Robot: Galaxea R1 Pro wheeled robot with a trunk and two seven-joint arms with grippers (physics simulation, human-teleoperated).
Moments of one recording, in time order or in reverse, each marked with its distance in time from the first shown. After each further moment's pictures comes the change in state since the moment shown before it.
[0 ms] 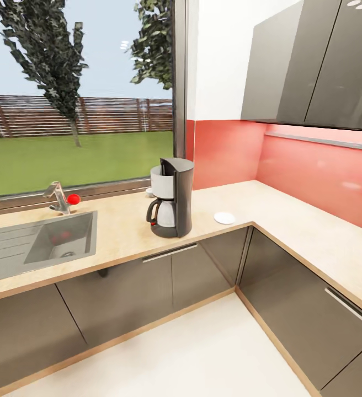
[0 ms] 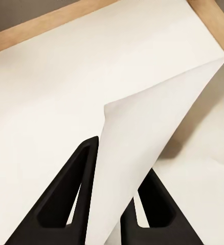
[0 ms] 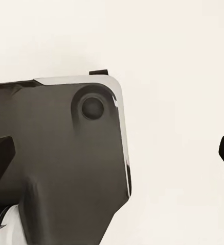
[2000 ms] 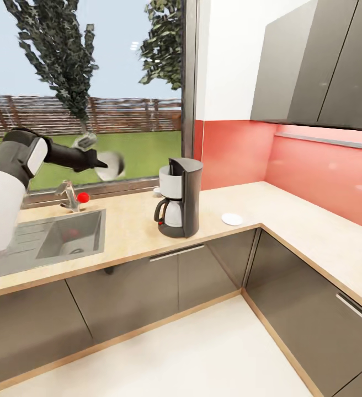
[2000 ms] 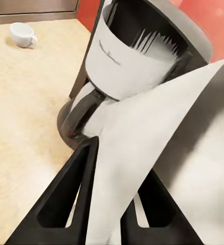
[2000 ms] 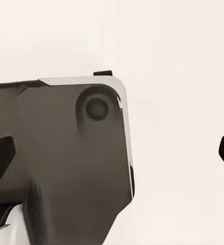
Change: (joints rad) left arm -1.490 0.155 -0.166 0.054 0.069 1.120 -0.262; right arm 0.000 0.004 0.007 -0.002 0.002 -0.001 0.007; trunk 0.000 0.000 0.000
